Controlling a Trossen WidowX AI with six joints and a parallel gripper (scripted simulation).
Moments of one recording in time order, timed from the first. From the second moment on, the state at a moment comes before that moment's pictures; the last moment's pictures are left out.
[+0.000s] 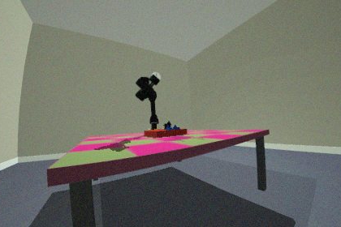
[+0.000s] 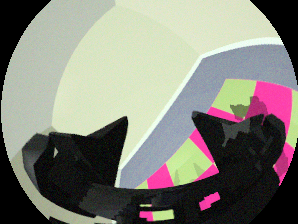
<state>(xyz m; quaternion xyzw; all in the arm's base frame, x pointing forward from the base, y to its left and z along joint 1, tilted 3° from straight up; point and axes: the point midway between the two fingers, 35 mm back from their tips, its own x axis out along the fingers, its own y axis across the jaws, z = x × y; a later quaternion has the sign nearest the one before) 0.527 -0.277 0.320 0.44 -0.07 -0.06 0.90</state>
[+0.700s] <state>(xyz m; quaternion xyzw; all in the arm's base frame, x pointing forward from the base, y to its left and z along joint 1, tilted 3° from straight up) 0.519 -0.184 0.278 0.61 0.07 -0.11 0.78</state>
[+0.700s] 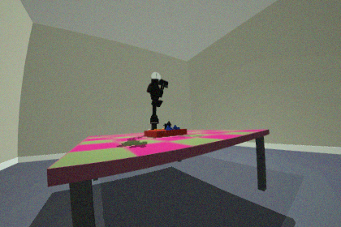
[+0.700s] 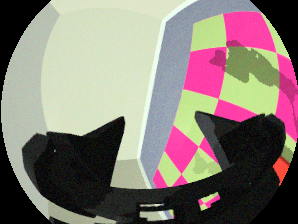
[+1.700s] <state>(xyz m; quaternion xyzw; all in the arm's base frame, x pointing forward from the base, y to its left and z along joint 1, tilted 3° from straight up) 0.358 -0.008 0.176 0.75 0.30 -0.38 0.45</state>
